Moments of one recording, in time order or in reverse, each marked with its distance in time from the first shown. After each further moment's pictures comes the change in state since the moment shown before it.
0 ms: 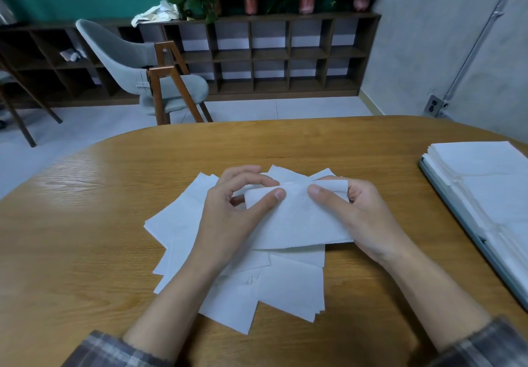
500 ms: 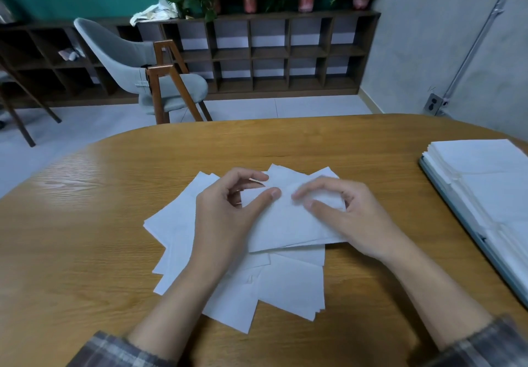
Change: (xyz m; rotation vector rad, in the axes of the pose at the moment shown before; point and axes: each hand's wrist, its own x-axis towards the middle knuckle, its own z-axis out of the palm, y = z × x) left_hand -0.002 -0.005 0.002 0.055 0.092 0.105; right_hand 0.000 -0.002 -0.001 -0.371 -0.109 -0.188
